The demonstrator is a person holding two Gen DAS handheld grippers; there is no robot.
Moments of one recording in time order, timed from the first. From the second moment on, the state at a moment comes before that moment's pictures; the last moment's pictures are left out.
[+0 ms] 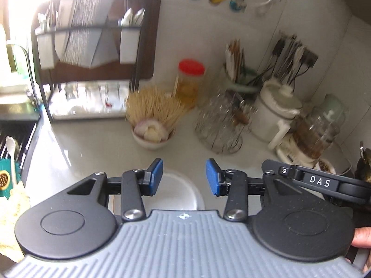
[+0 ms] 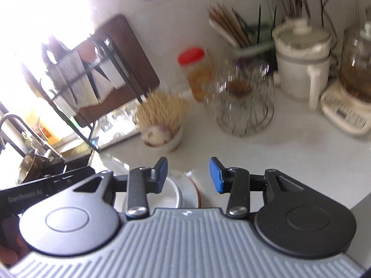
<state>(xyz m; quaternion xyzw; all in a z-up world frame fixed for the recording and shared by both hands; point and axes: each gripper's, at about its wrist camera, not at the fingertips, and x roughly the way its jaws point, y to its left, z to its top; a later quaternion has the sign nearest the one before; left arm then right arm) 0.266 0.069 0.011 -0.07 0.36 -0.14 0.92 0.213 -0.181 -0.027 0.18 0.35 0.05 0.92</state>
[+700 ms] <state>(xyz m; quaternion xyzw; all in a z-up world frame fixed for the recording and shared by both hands) 0.132 0.041 0.039 -0.06 0.32 -0.13 0.94 0.084 -0.197 0.020 0.12 0.24 0.06 0.96</state>
